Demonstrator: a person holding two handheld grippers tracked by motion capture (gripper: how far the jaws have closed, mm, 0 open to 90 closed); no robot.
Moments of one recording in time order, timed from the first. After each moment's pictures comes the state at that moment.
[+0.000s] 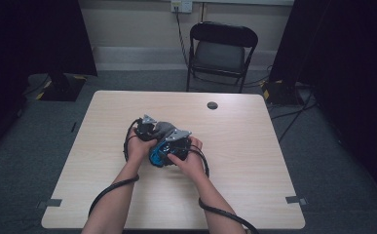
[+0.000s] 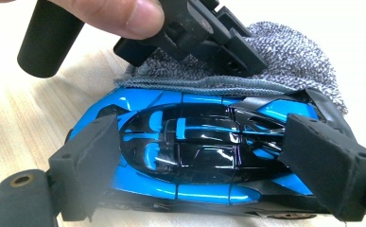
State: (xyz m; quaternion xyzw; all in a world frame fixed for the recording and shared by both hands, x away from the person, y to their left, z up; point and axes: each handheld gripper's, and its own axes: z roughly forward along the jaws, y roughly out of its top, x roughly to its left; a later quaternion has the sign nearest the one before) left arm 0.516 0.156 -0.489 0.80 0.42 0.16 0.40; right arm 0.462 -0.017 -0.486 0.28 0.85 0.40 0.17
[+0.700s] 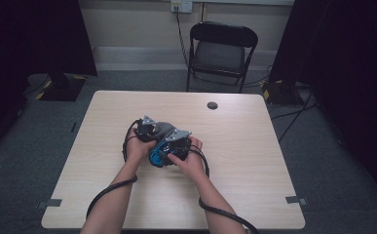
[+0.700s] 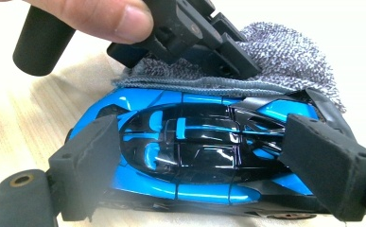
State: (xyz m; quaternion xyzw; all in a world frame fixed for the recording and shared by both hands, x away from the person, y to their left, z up) left arm 0.513 0.158 -0.490 0.81 0.40 0.16 0.40; right arm 0.462 -0.018 -0.486 0.28 0.85 0.40 0.17
